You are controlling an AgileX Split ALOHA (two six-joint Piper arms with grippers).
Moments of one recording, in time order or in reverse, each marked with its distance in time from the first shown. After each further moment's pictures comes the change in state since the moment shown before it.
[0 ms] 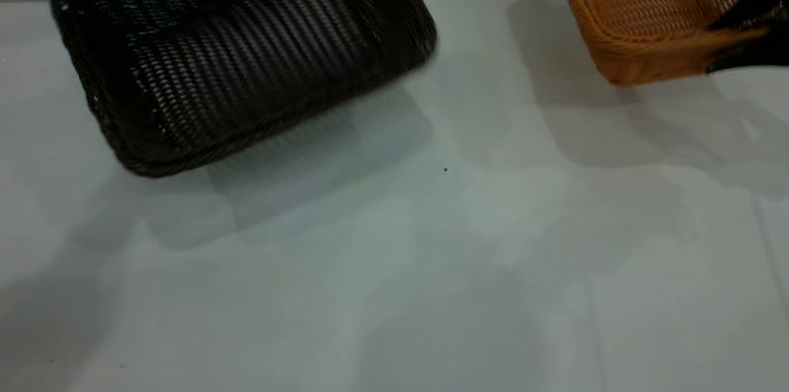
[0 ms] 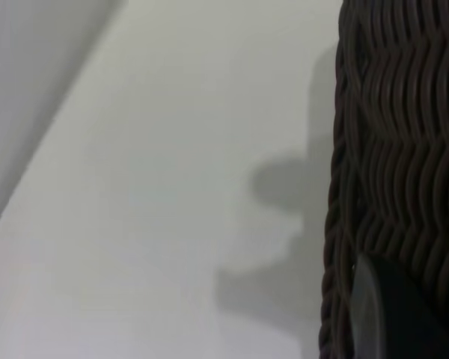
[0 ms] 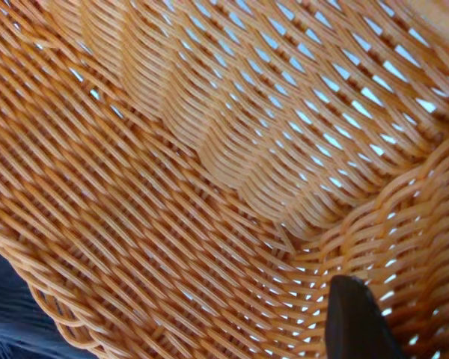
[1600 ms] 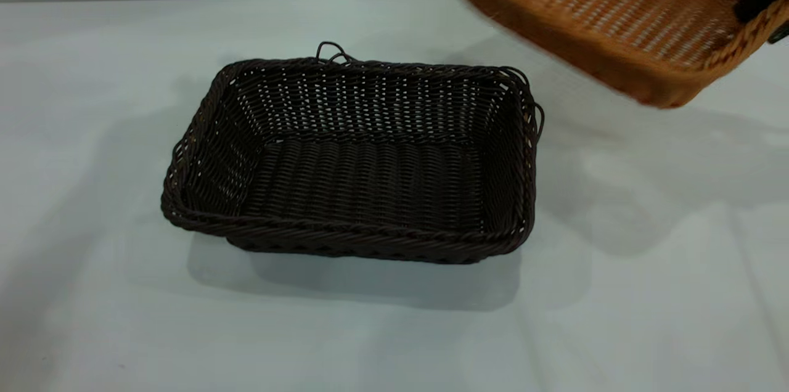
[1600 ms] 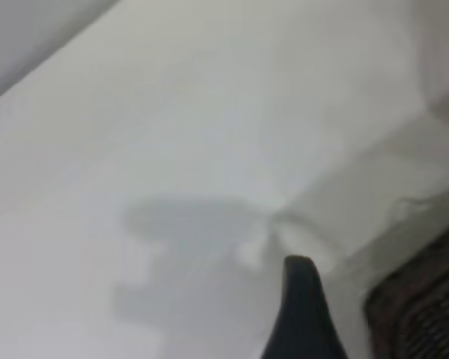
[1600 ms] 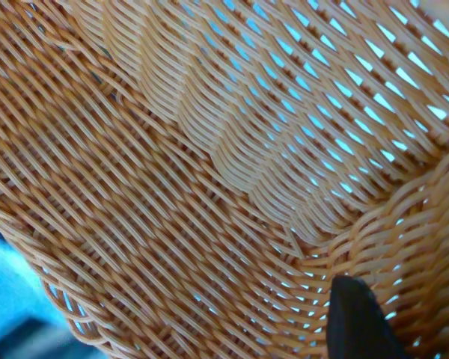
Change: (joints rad) left arm 0.129 -0.186 -0.003 -0.098 0.184 -0.430; right arm 0.137 -0.199 -0.100 -0.517 0.301 0.086
